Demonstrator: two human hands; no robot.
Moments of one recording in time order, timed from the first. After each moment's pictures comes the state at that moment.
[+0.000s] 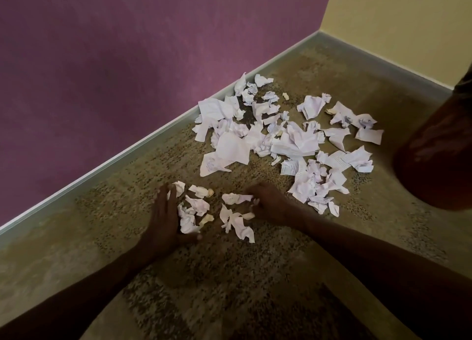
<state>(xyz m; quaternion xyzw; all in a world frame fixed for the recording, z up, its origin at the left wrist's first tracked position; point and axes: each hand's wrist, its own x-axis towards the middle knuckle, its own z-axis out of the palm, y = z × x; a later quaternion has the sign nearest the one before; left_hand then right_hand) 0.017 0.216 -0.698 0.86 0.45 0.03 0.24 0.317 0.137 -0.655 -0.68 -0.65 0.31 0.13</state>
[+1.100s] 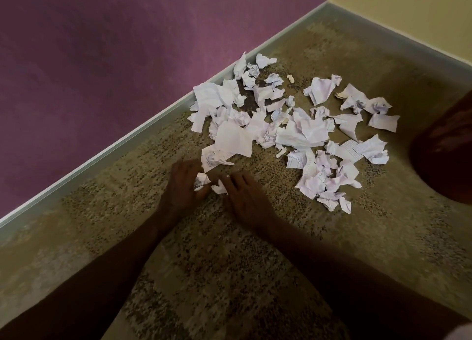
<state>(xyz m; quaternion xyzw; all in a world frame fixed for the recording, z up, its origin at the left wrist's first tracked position) 0.089 0.272 -0.697 0.89 0.38 0.20 0.13 0.262 0.165 -0.696 -0.66 -0.73 0.06 0.16</state>
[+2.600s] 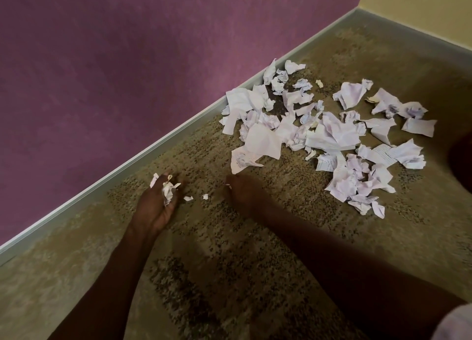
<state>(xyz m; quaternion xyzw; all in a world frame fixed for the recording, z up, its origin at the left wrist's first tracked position) 0.004 0.270 -0.631 0.13 0.54 0.45 0.70 0.204 0.207 -0.662 -0.68 -0.68 0.23 0.18</state>
